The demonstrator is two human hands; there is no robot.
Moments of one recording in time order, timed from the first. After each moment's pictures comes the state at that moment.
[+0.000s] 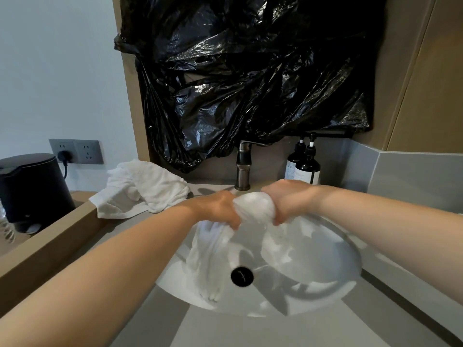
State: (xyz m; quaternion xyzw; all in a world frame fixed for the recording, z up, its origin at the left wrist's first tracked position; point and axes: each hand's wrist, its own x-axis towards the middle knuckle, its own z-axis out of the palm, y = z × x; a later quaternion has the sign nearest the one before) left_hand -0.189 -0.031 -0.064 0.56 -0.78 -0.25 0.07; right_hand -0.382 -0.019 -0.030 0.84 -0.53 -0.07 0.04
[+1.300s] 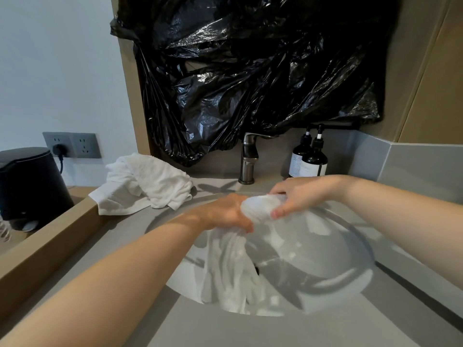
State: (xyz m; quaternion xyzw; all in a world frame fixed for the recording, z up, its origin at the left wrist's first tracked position) left_hand -0.188 -0.025 -0.091 0.45 -0.79 -0.36 0.21; right_hand -0.394 -0.023 -0.028 0.83 -0.54 -0.04 -0.16
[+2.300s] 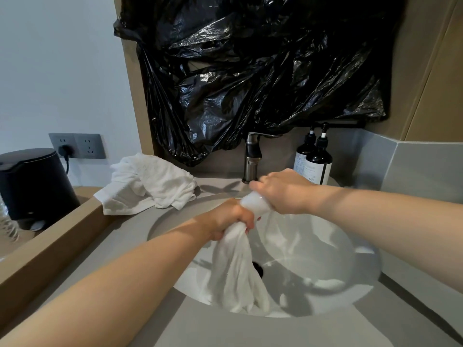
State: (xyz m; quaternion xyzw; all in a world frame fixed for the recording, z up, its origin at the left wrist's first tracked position) left_hand -0.191 -0.022 -0.109 0.44 -0.61 -0.58 0.30; right_hand -0.358 -0.027 -0.045 0.88 -0.41 -0.04 0.23
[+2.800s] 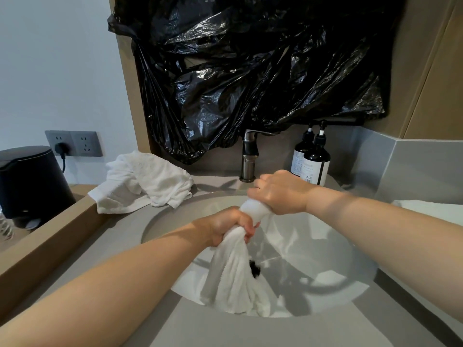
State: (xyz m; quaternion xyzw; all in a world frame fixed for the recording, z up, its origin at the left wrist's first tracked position) left_hand -0.197 -0.017 -0.119 0.41 -0.56 -0.68 0.24; right_hand -0.369 -0.039 -0.057 0.91 -0.30 -0.04 0.30
